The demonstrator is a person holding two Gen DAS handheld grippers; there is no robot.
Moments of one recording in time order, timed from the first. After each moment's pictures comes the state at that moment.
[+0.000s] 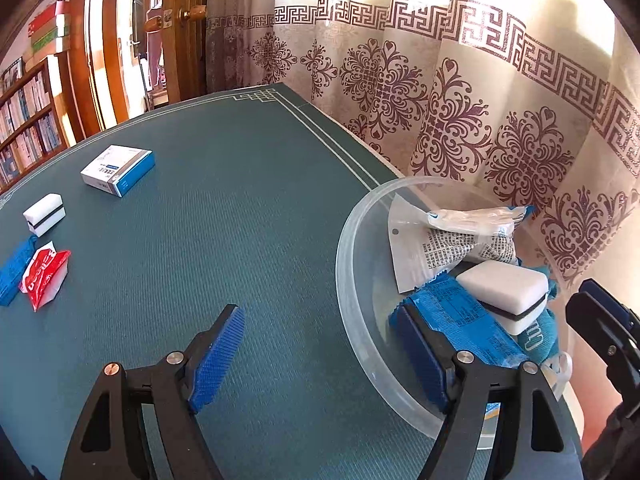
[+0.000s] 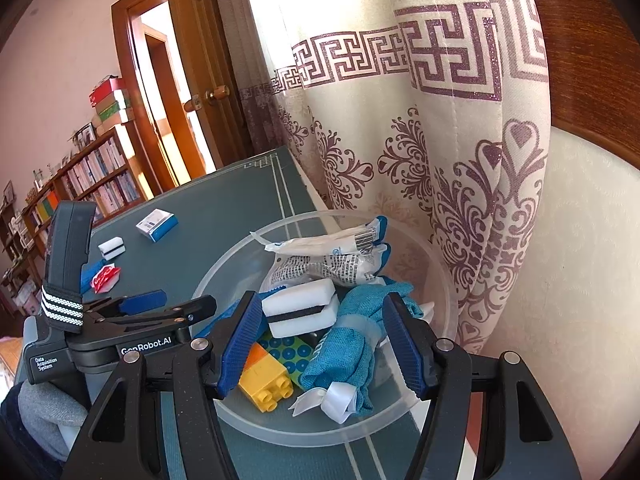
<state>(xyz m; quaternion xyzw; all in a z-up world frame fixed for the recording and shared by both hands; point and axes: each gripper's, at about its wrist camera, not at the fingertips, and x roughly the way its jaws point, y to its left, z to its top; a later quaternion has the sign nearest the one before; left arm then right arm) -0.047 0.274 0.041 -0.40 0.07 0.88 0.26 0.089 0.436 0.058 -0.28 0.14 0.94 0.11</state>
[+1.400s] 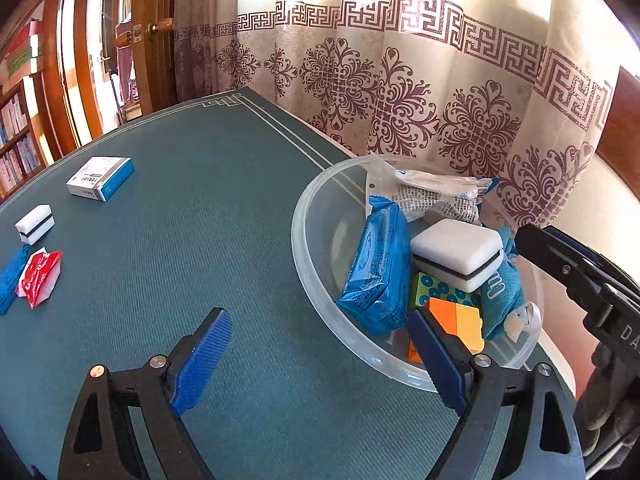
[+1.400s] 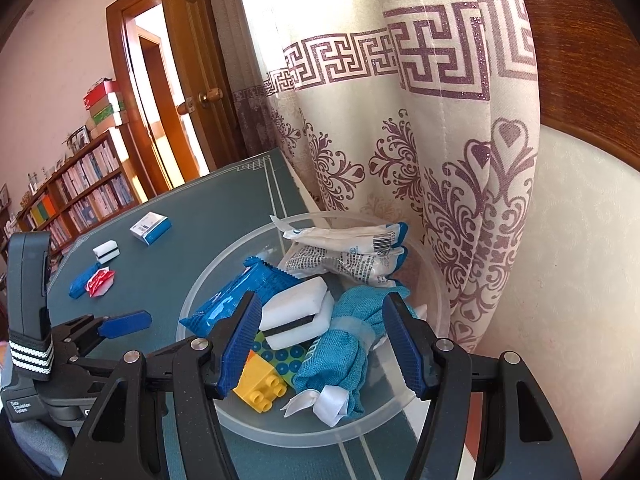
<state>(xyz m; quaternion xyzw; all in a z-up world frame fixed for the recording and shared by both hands) -0.015 0.271 0.041 -0.39 0.09 0.86 0.31 0.095 0.440 0.059 -0.27 0.14 0.94 0.13</state>
